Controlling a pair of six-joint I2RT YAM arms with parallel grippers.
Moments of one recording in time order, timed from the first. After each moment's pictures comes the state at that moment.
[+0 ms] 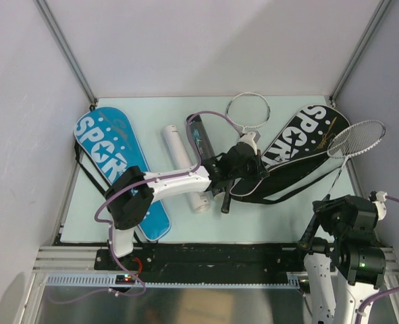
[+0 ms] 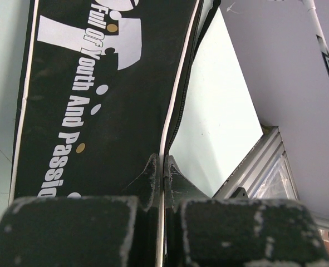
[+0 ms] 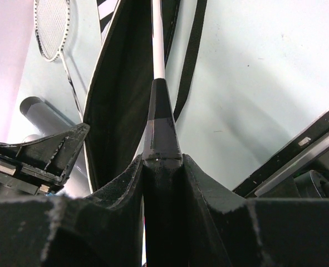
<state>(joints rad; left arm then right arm) -1.04 1.90 1.40 0.02 -0.02 -0.81 -0.15 0.32 0.95 -1.28 0.11 0.90</state>
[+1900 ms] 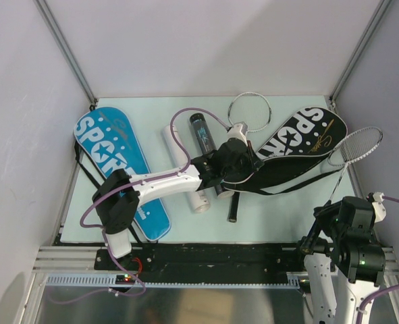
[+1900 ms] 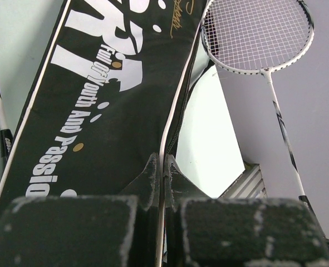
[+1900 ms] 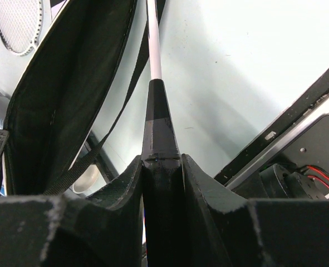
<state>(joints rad) -1.02 1.79 1.35 0.03 -0.15 -0.90 -0.14 0.33 0.94 -1.35 0.17 0.85</state>
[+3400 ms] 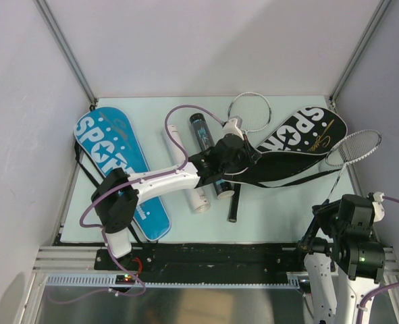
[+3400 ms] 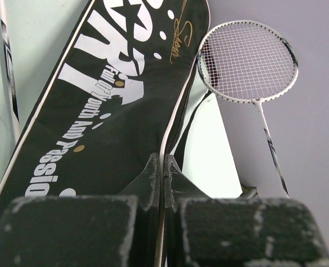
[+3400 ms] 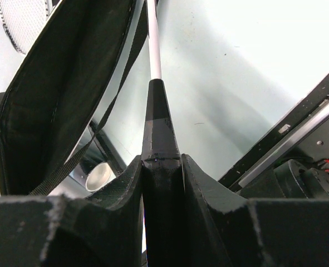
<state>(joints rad) -0.99 1.79 1.36 0.07 -0.20 -0.91 -0.14 0.35 0.94 -1.34 0.15 0.91</state>
